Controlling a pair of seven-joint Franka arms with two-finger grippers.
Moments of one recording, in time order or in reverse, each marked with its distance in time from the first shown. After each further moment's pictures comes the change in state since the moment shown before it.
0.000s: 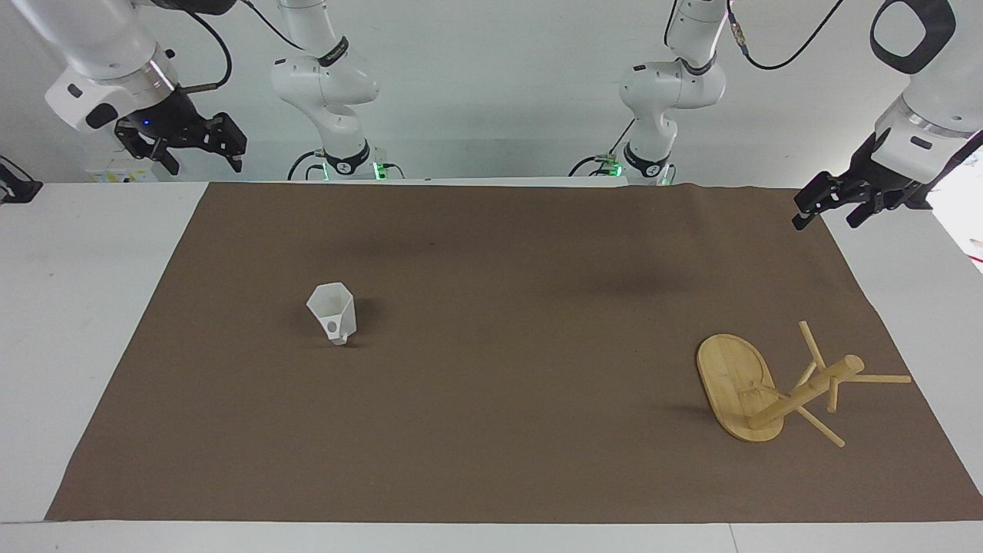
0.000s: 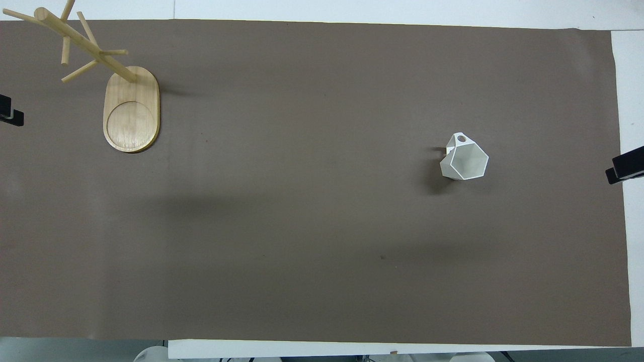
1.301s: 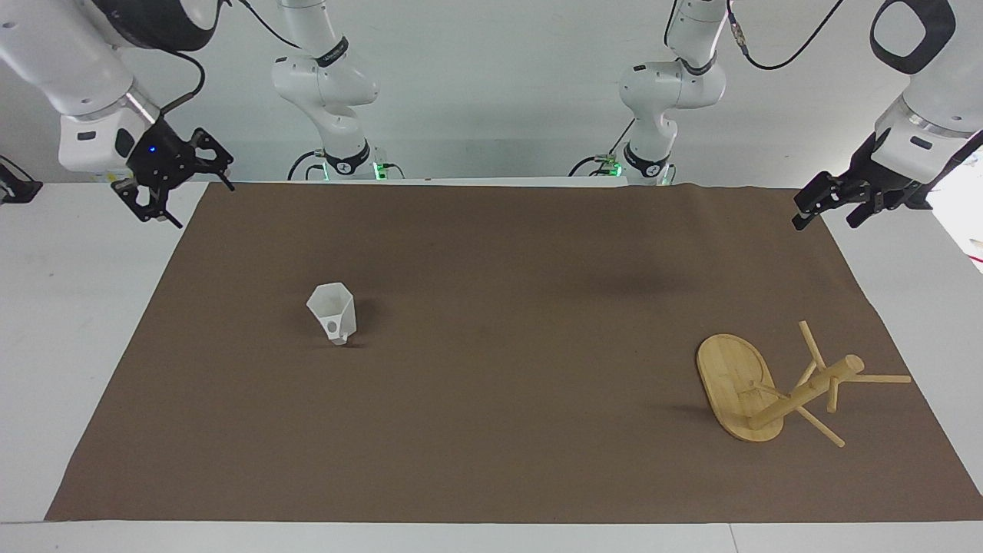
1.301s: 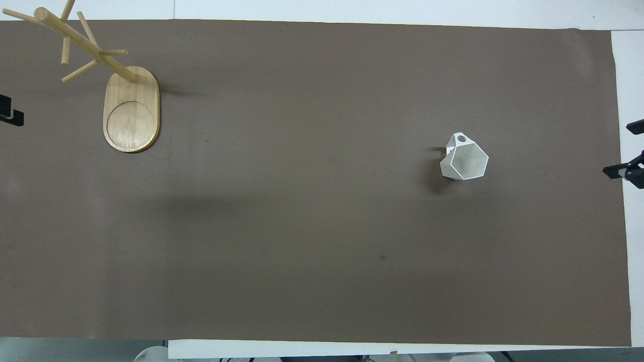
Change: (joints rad) left arm 0.000 0.000 0.000 0.000 0.000 0.000 0.000; right arm -0.171 0.033 -0.007 -0.166 0.265 0.269 -1.059
